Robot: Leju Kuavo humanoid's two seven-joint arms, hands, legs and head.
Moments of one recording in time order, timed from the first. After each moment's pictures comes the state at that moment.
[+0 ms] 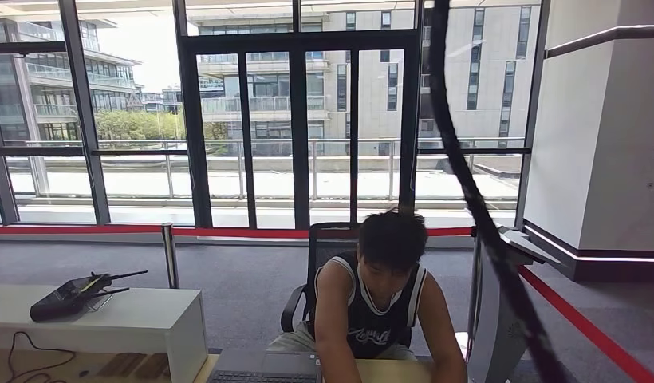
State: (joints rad) left arm -0.10 0.05 -0.92 -0.20 0.32 0.63 0.19; right arm -0.14 -0.09 -0.87 -0.16 1.21 -0.22 0.28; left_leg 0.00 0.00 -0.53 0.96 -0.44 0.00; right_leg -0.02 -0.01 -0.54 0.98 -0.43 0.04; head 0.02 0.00
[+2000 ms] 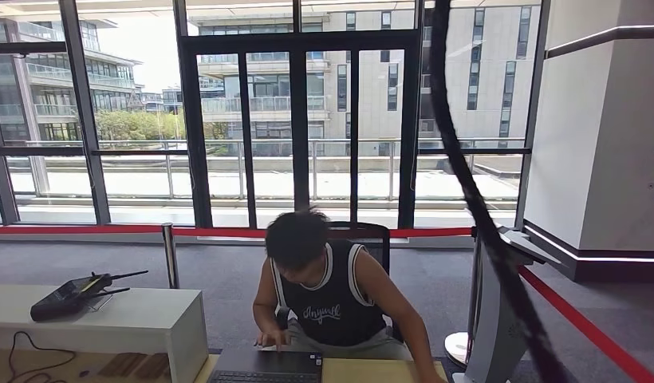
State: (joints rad) left arm -0.10 0.09 -0.92 -0.20 0.34 0.64 0.30; right arm -0.14 -0.08 -0.88 -0.15 1.24 -0.21 0.28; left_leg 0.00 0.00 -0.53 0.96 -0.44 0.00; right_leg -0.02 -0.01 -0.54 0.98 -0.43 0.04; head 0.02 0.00
